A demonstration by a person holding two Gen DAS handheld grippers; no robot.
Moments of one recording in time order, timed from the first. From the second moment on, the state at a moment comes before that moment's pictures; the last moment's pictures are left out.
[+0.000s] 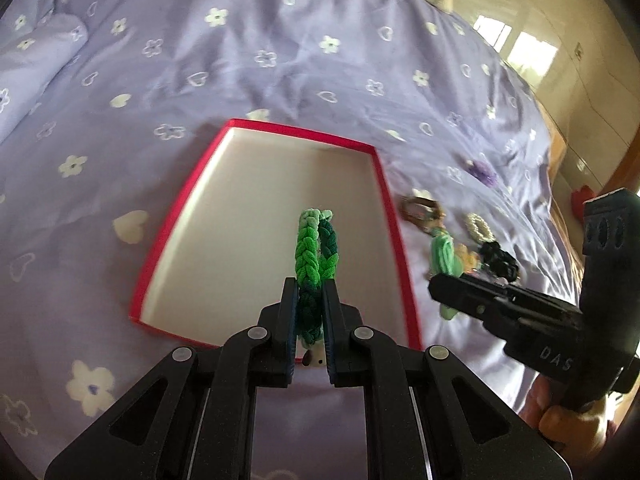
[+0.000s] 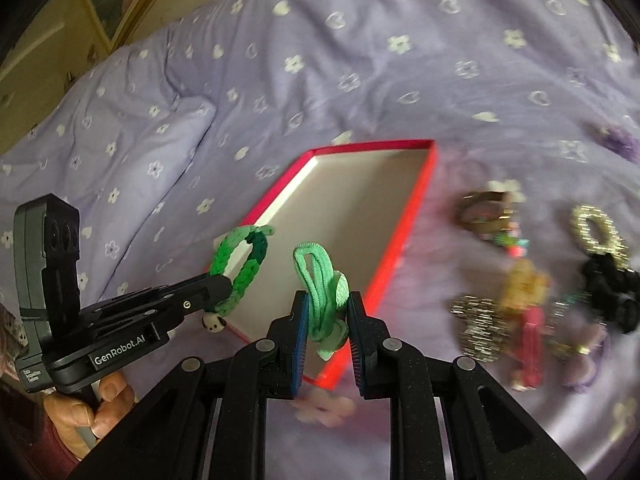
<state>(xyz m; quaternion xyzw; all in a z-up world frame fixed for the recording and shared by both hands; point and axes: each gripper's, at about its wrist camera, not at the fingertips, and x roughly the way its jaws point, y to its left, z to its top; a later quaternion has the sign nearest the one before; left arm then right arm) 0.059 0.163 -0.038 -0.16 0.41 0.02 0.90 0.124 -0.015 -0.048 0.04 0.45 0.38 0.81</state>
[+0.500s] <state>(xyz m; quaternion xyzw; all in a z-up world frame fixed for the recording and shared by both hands) 0.080 0.202 -0.079 -0.18 0.46 0.04 0.87 0.133 0.057 -0.081 -0.06 0.50 0.41 0.76</state>
